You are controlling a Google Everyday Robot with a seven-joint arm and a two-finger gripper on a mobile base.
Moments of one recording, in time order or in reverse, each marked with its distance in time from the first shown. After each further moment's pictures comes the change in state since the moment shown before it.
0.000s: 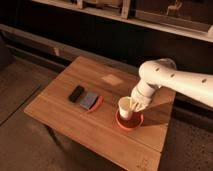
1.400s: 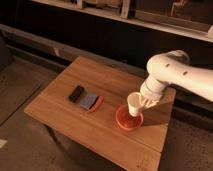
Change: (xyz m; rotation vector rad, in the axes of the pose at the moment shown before) arm -0.015 -0.026 -0.052 0.063 -0.096 -0.030
